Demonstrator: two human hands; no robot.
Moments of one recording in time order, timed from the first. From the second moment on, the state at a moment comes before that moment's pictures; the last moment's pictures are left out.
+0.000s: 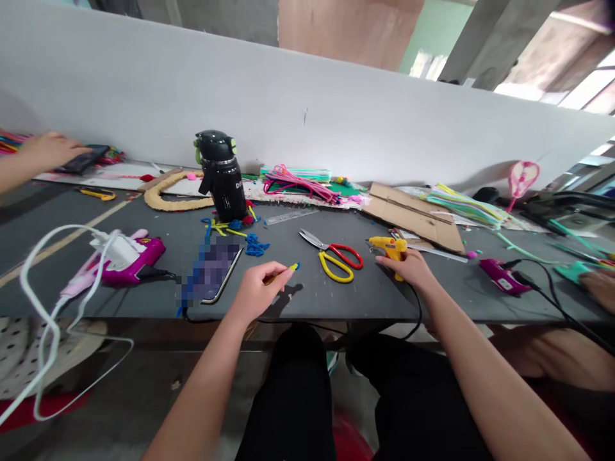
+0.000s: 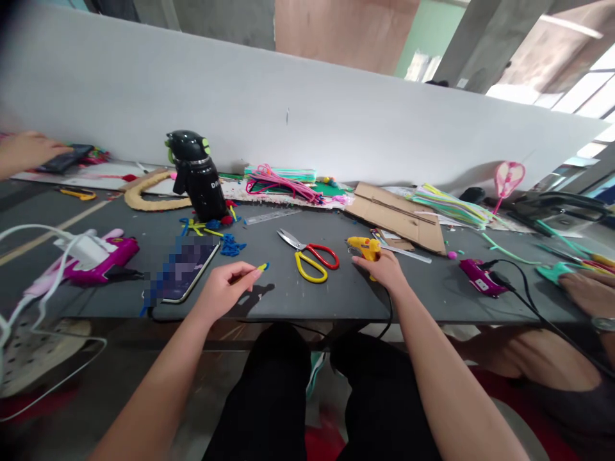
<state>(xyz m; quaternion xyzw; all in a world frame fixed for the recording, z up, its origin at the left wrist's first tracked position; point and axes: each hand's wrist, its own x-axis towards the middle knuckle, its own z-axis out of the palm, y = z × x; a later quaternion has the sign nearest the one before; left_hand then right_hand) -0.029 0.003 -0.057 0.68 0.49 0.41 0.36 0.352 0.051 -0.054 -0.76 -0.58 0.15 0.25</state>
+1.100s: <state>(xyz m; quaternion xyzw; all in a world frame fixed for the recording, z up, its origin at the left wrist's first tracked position) -0.032 0.002 -0.061 0.67 0.44 0.43 0.41 0.097 0.129 -0.060 -0.34 -0.86 0.28 0.25</state>
